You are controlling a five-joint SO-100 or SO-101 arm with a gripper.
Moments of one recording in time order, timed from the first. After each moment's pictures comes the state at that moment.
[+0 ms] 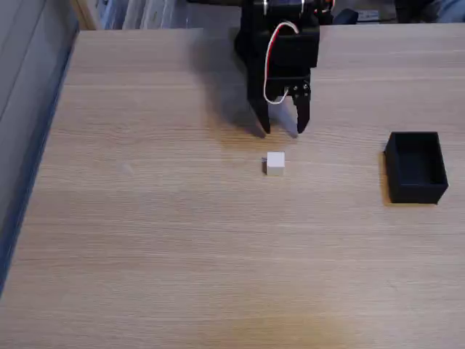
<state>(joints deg) 1.6 129.0 144.8 57.7 -88.0</state>
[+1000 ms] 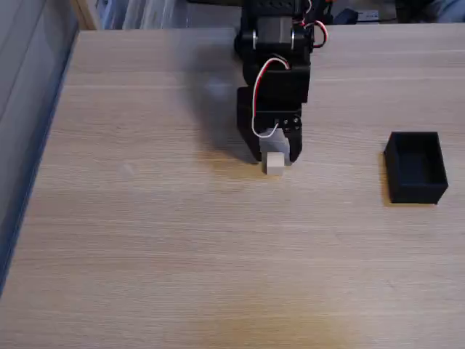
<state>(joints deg) 4.8 107.8 129.9 51.7 -90.2</state>
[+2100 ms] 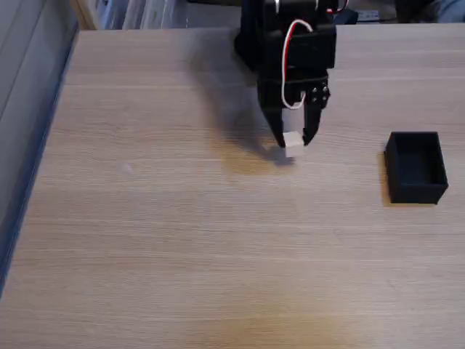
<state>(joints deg) -6.6 125.9 130.3 62.1 -88.8</state>
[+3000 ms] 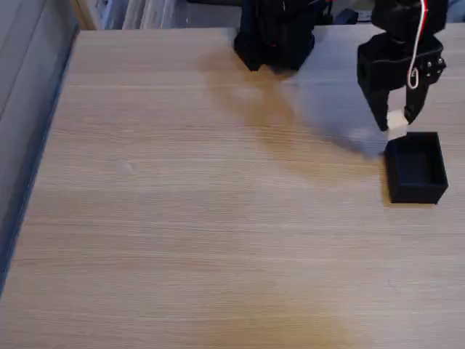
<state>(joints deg) -31.8 101.4 94.4 75.9 -68.6</state>
